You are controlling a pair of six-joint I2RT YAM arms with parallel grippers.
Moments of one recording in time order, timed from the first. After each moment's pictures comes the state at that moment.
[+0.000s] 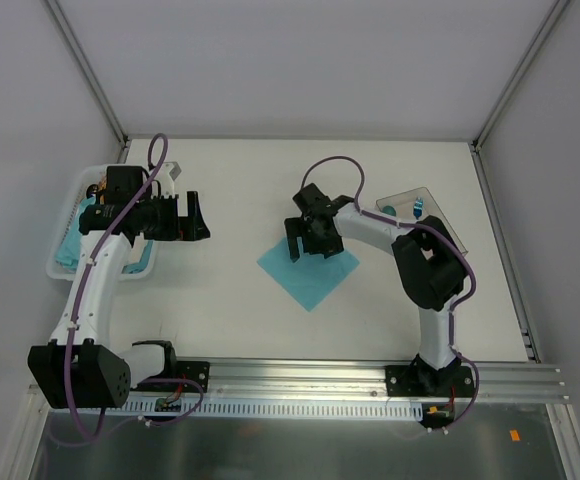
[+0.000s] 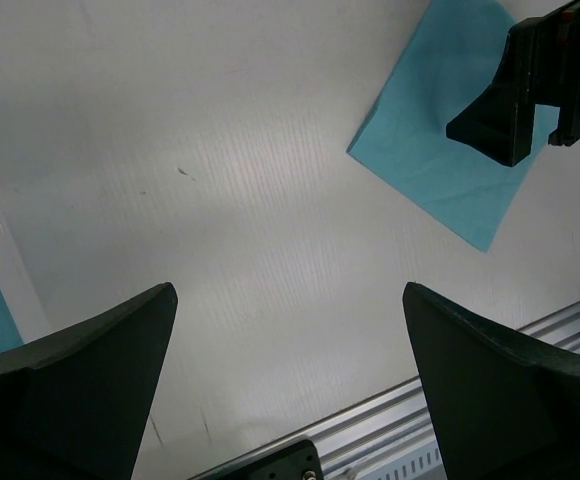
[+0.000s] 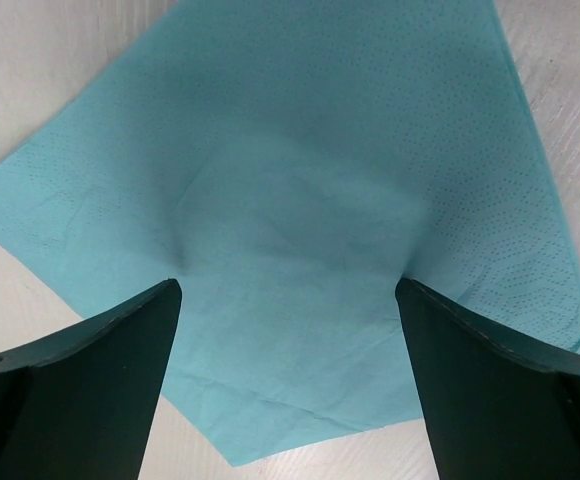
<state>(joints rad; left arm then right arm) 0.03 1.17 1.15 -0.90 0.44 -0.02 0.71 1.99 1.41 -0.63 0.02 0.46</state>
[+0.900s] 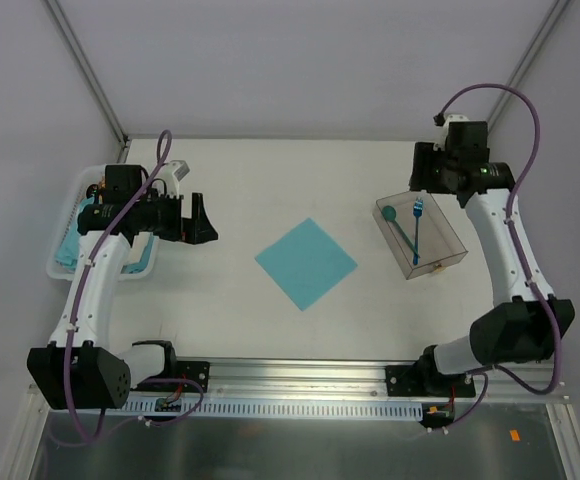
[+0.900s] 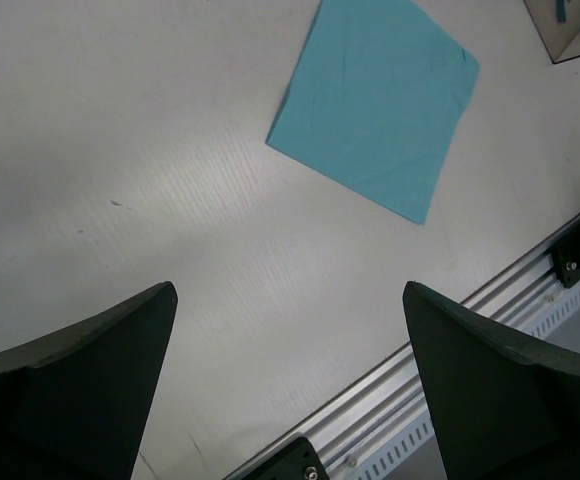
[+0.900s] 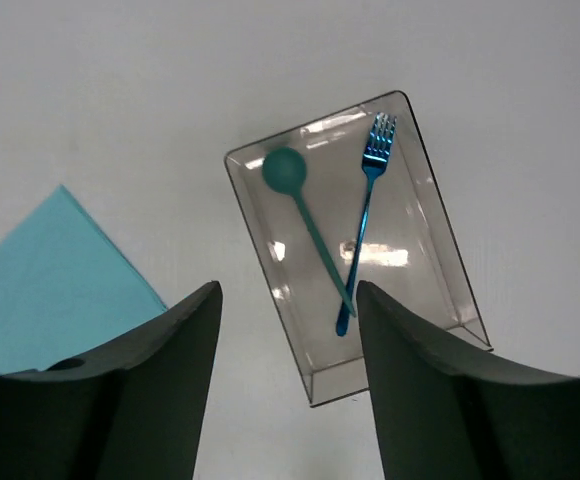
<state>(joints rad) 0.03 1.16 1.17 -0.91 0.62 0.07 0.11 1.43 1.50 -0.78 0.02 0.09</state>
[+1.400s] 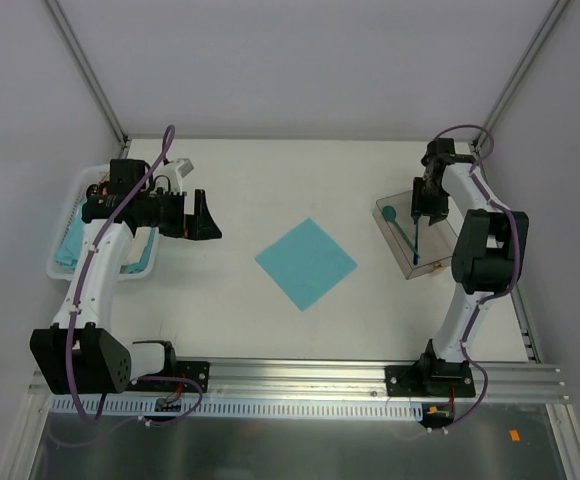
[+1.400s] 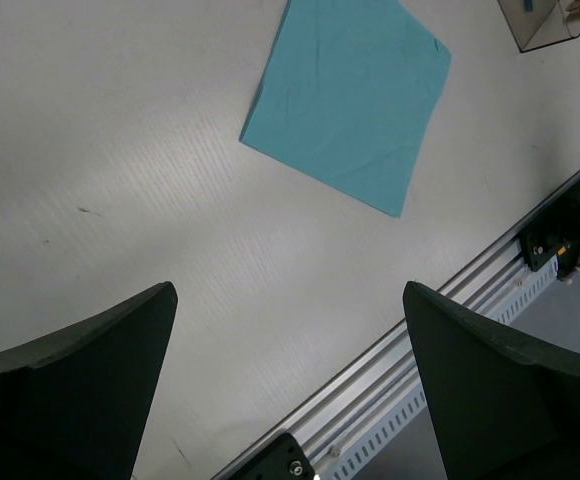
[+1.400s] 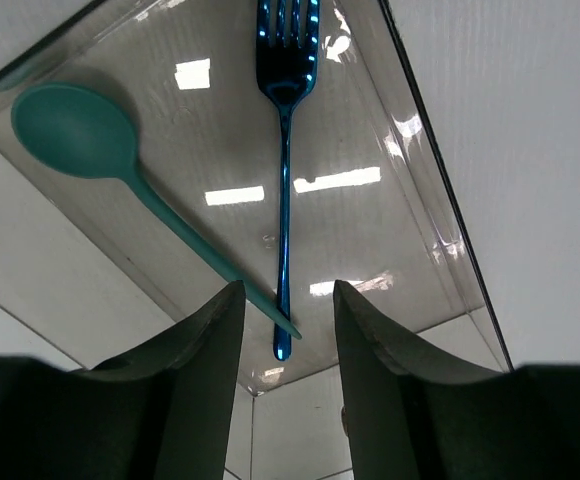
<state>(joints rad) 0.03 1.24 1.20 -0.93 0.70 0.08 -0.01 1.96 1.59 -0.90 0.11 0.09</state>
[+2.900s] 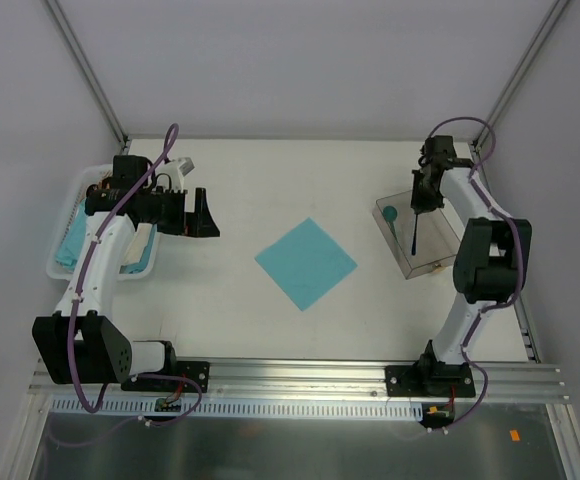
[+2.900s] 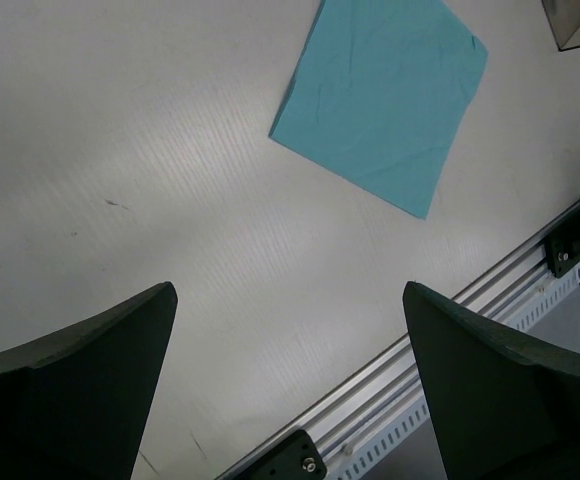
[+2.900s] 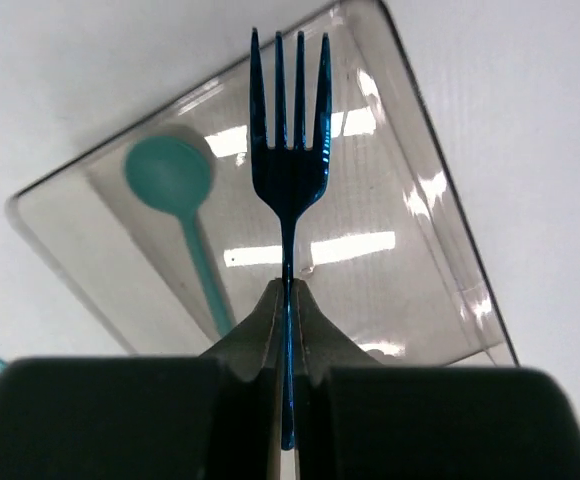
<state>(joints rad) 0.03 1.30 1.23 -0.94 0.64 0.09 0.01 1.91 1.52 -0.74 0.09 0.12</state>
